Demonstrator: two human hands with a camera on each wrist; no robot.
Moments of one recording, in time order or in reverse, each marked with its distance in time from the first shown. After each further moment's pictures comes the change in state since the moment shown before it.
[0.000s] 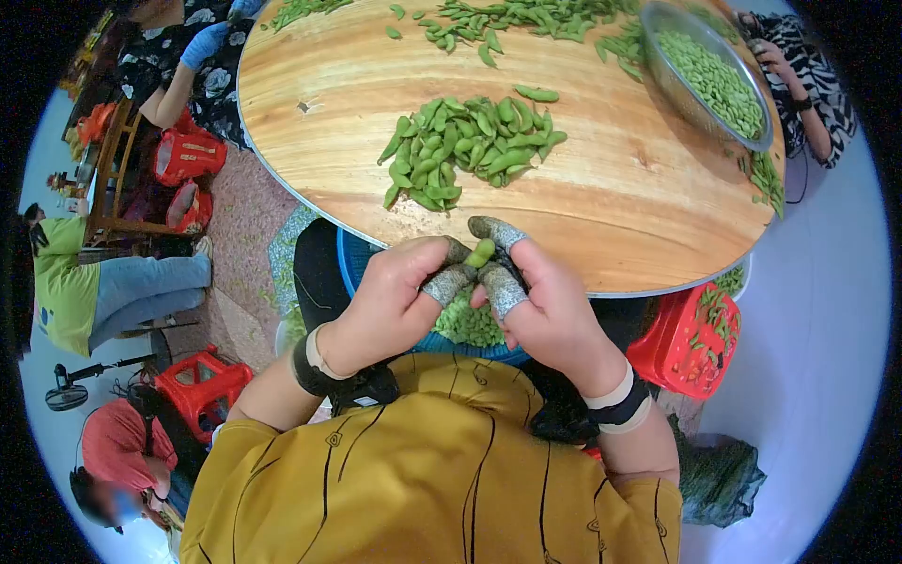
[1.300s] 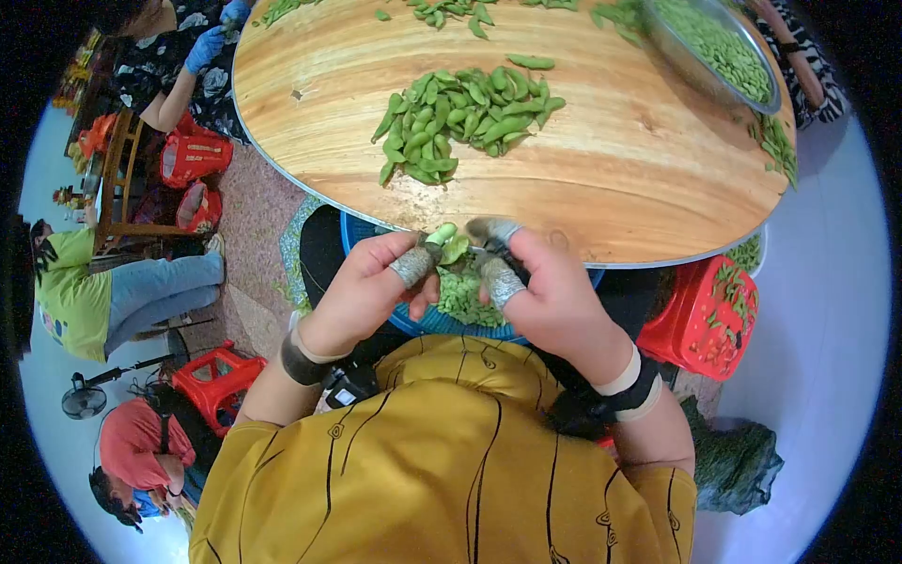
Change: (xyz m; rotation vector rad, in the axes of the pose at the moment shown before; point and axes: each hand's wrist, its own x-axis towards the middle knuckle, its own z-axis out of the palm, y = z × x) left_hand -0.025 -0.007 -0.003 -0.823 -0.109 -0.684; right_hand -0.007 0.012 0.003 -0.092 0.050 -0.030
